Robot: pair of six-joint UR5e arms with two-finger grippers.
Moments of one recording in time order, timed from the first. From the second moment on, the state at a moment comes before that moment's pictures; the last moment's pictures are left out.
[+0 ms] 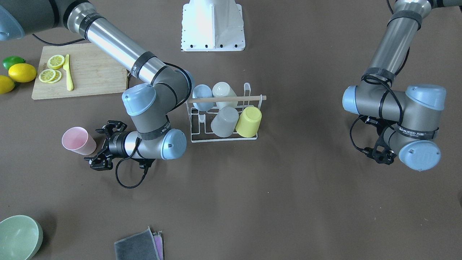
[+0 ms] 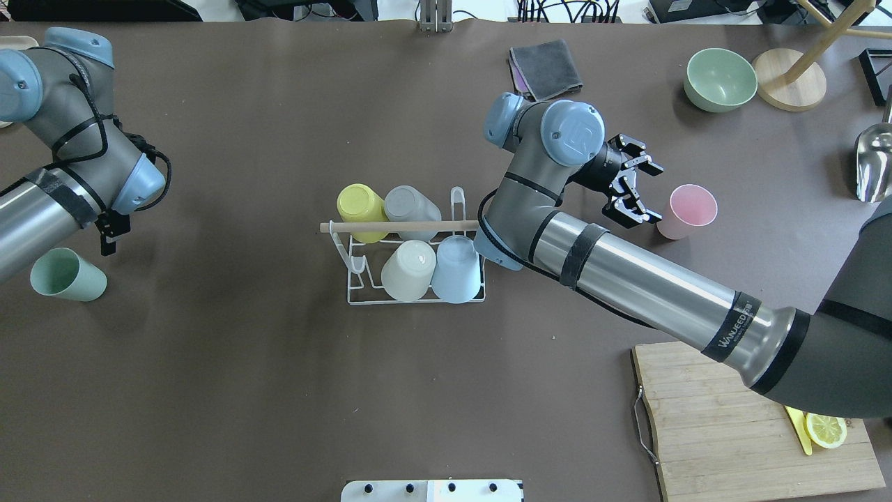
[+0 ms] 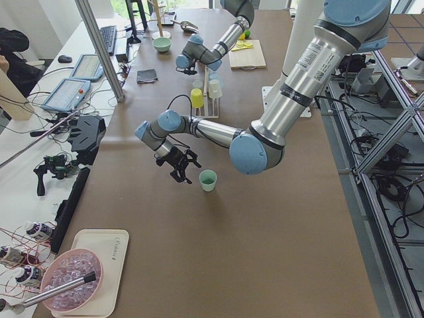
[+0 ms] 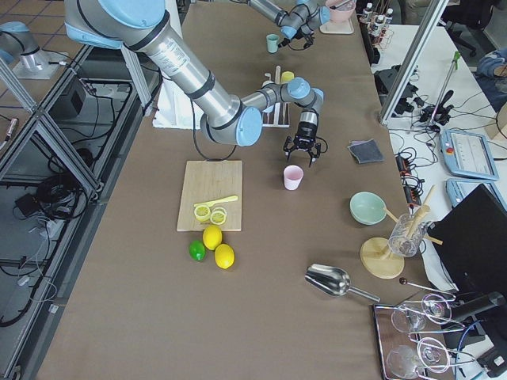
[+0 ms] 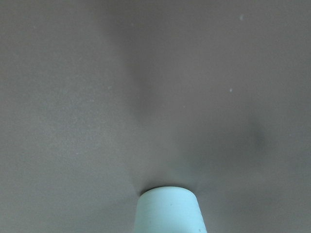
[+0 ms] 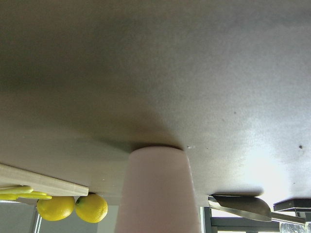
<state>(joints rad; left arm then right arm) -1.00 -2.16 -1.17 -0.85 -2.26 0.37 0.69 -0.60 0.98 -2.33 1.53 -0.57</state>
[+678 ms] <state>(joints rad) -0.98 -2.16 -1.17 -0.85 -2.26 0.38 0.73 -0.65 1.06 -2.33 1.57 -0.60</state>
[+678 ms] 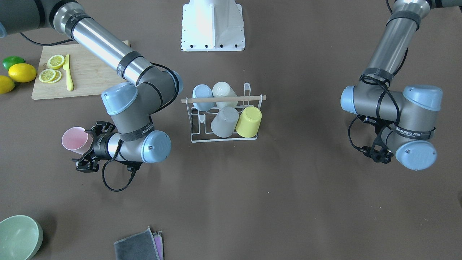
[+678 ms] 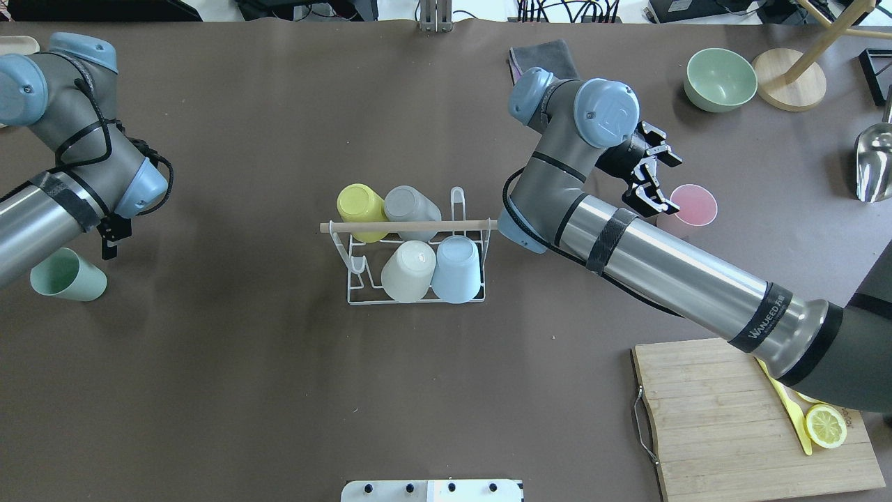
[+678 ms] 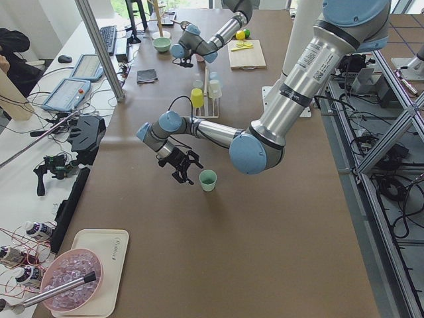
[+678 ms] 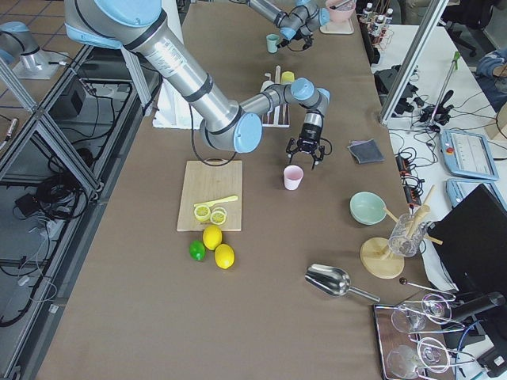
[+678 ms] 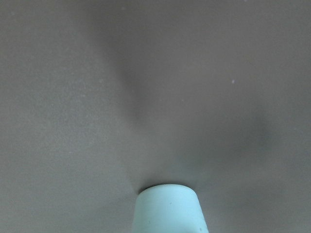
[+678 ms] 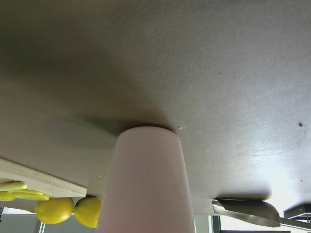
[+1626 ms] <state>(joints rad) -0.93 -2.17 -1.10 -0.85 -2.21 0.38 0.71 -0.66 1.07 -2.33 1.60 -0.58</state>
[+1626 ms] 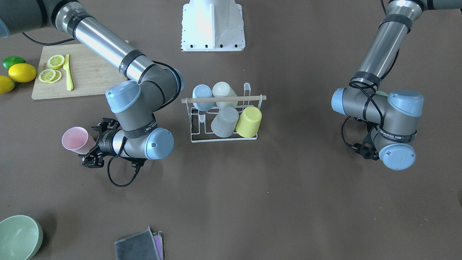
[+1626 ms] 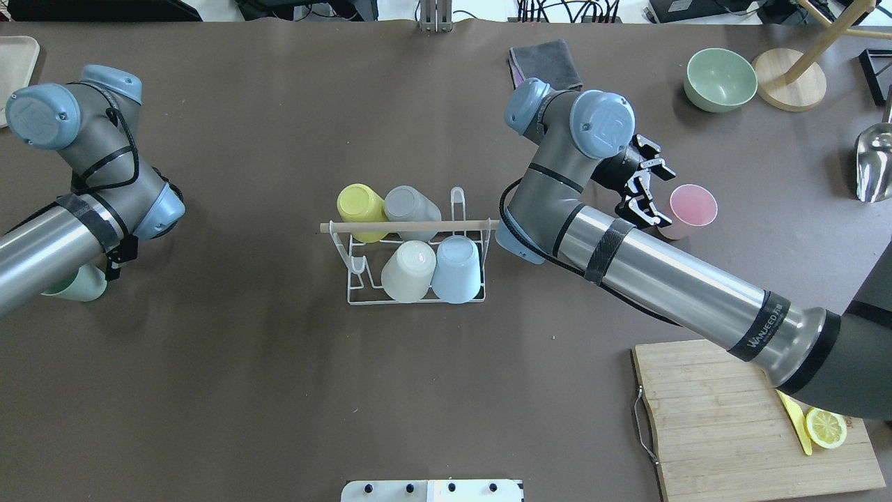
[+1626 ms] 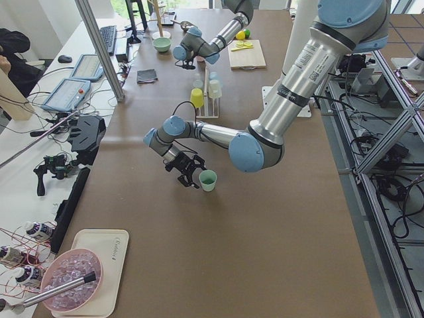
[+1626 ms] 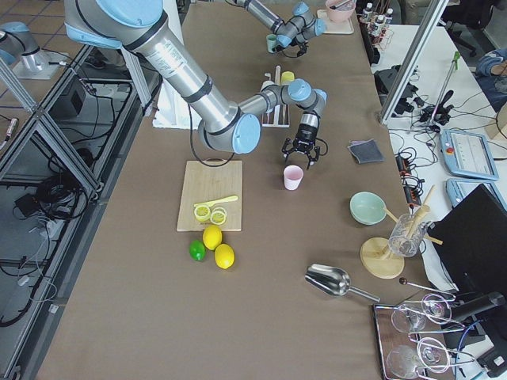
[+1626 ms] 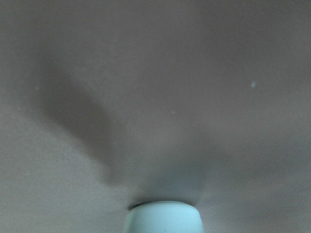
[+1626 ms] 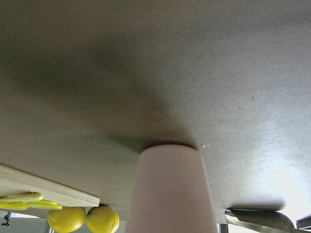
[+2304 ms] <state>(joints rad) -0.91 -2.18 -1.08 -0.81 -2.19 0.42 0.69 -0.68 1.06 -2.31 1.60 -0.58</state>
